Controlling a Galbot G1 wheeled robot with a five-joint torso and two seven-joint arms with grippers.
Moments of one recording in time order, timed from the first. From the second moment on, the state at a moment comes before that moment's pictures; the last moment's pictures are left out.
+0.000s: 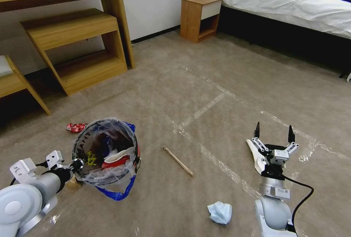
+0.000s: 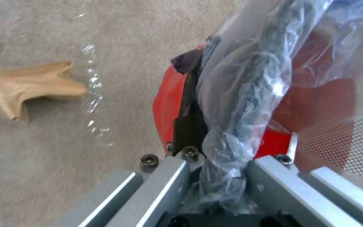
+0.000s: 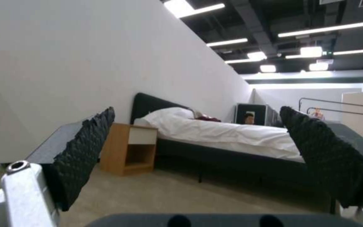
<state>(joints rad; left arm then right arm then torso) 1.51 -1.10 -0.92 -2.21 -1.50 0.74 -0.70 -1.34 1.52 0.71 1.71 -0.09 0.70 0.13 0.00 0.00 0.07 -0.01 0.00</state>
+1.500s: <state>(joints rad) 1.53 -1.10 -0.90 -2.23 -1.45 0.74 -0.65 -1.21 0.41 0.49 1.39 0.40 0.80 -1.06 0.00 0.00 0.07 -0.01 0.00</state>
